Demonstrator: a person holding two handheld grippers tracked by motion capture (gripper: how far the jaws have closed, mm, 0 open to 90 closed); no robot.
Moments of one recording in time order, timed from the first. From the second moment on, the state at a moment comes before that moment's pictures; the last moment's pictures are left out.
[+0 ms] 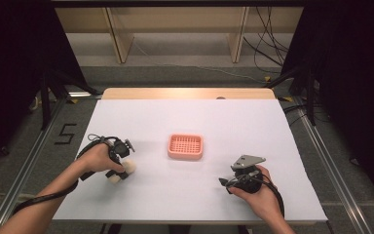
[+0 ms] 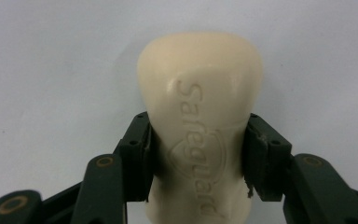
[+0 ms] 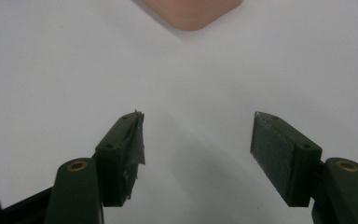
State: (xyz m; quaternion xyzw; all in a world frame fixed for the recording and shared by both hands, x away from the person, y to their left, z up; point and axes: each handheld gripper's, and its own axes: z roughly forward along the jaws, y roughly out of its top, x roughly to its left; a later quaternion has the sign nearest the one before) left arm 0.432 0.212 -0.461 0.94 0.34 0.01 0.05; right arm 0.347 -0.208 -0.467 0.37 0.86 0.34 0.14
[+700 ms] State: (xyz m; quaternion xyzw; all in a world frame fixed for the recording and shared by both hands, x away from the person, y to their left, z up) left arm 0.413 0.217 -0.459 0.93 0.36 0.02 0.09; right arm 0.347 -0.208 -0.467 0.37 0.86 0.33 0.14
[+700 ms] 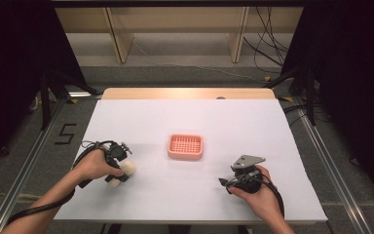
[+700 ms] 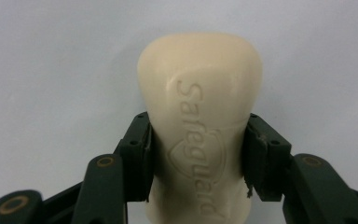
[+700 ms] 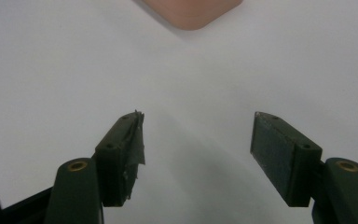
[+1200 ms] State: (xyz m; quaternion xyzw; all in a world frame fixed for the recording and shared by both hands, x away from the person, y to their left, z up) left arm 0.408 0.218 -0.453 0.92 0.37 0.04 0.12; right arm 0.346 -0.210 -0.465 0.37 0.85 0.34 0.15
